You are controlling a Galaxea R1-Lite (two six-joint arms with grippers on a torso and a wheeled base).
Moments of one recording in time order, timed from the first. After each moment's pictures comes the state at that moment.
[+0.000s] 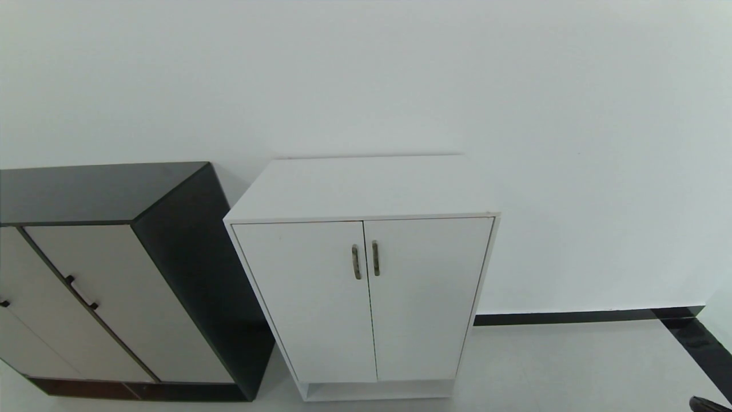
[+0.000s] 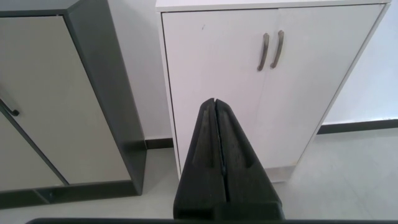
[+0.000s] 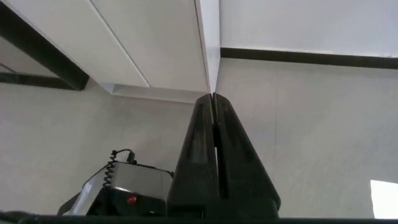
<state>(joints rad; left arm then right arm) 0.00 0.00 0.00 0.00 -0.04 0.01 -0.06 0.75 0.00 -0.36 0.25 -0.04</state>
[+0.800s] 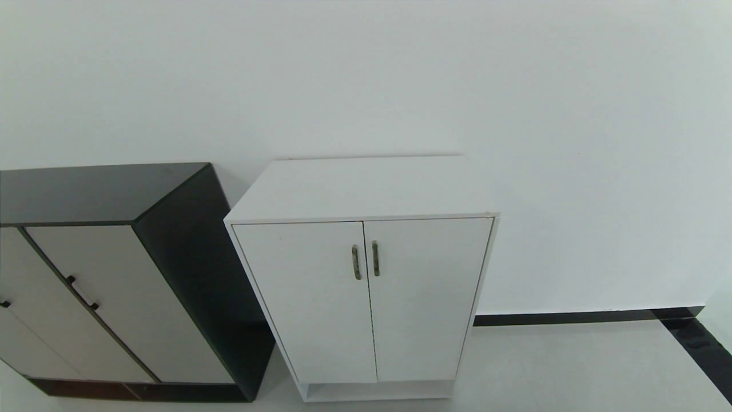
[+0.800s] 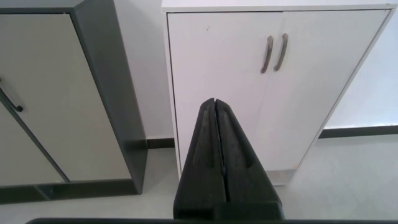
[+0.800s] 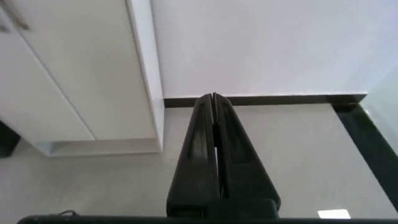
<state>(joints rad) 0.00 0.00 0.00 0.00 -0.02 -0.01 -0.11 0.17 0.00 0.00 0.03 -0.07</state>
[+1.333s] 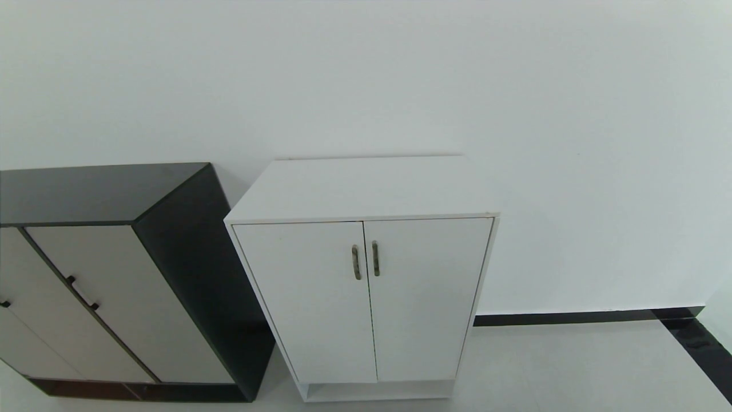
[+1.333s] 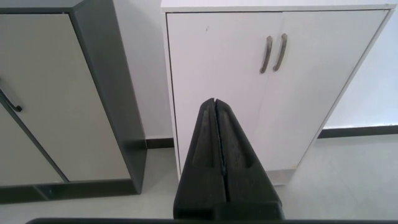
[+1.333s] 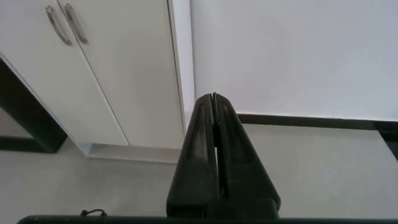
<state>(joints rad) 0.00 0.00 0.00 0.00 -0.02 -0.01 0.10 0.10 0.00 0.00 -0.02 -0.02</state>
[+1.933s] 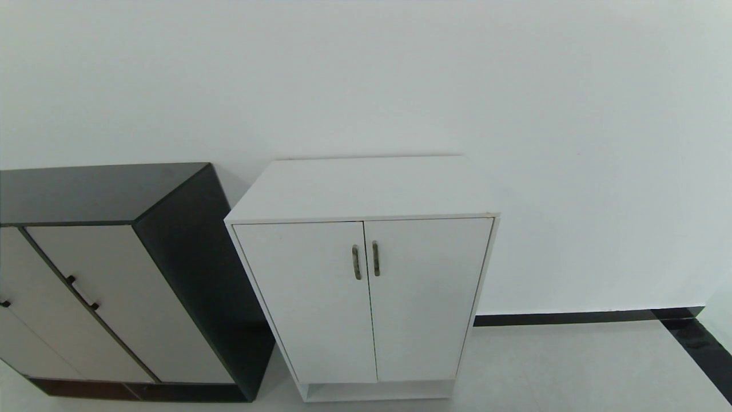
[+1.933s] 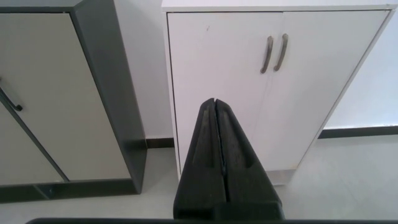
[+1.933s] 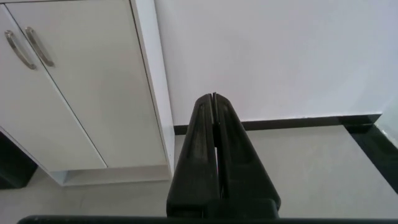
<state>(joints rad) 0.00 0.00 0.00 0.00 -0.02 0.00 0.00 0.02 0.00 0.00 -0.03 -0.01</state>
